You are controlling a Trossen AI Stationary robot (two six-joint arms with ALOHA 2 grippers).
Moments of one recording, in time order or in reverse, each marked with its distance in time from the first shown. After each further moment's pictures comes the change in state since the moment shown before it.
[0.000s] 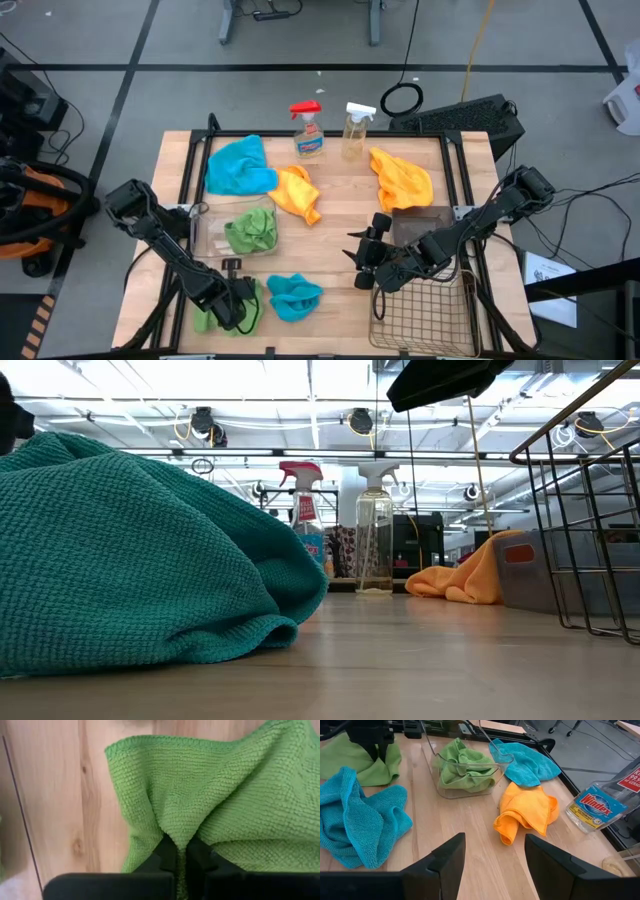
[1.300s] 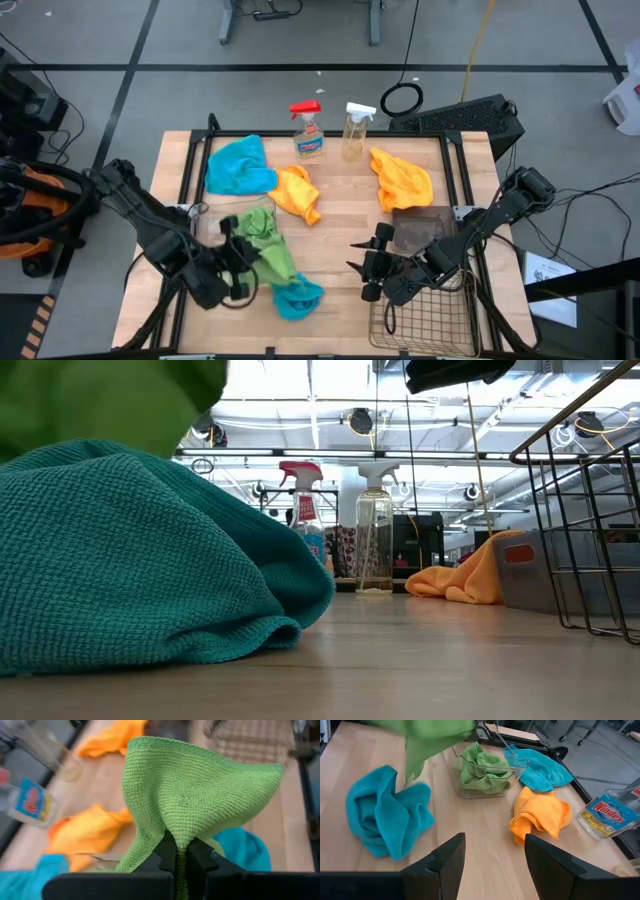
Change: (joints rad) left arm 0.113 -0.283 0.548 -0.402 -0.578 0.171; right arm 0.082 0.000 0.000 0.001 0.015 -0.004
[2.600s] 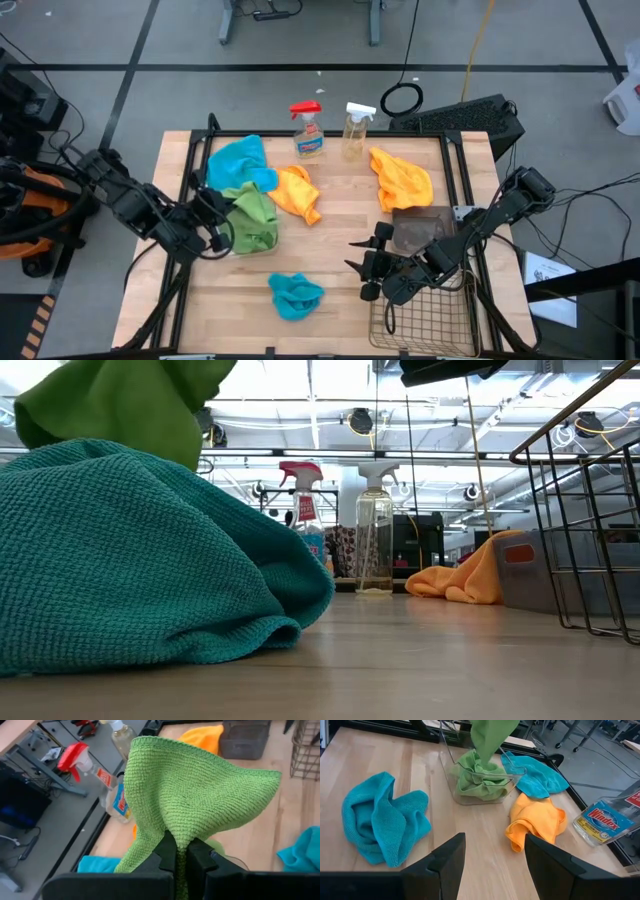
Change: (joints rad) left arm 0.094 -0.201 0.028 -0.321 -0.151 0.005; right arm -0.006 0.000 0.000 0.038 0.019 -0.039
